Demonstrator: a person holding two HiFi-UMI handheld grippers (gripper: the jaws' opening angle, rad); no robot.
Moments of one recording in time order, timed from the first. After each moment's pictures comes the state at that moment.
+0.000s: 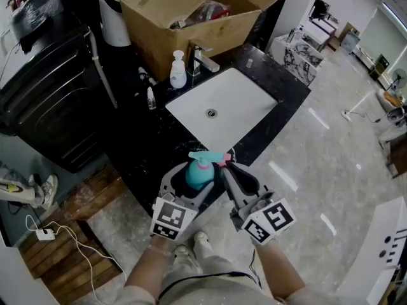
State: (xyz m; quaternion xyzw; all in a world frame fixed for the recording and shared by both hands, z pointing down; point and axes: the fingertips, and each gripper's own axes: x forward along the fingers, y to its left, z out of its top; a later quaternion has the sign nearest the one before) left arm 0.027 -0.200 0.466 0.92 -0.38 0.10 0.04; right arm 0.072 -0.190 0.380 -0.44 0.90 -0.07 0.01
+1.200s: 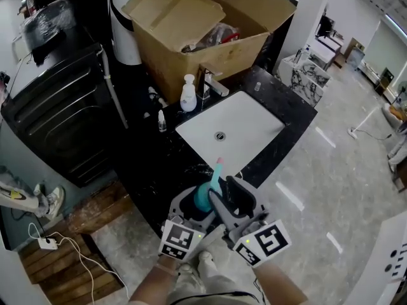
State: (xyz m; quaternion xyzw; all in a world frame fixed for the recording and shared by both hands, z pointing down) left arm 0.026 -0.198 0.469 0.92 -0.39 0.09 0.05; right arm 0.027 -0.194 0.346 -0.42 0.90 -0.04 0.02
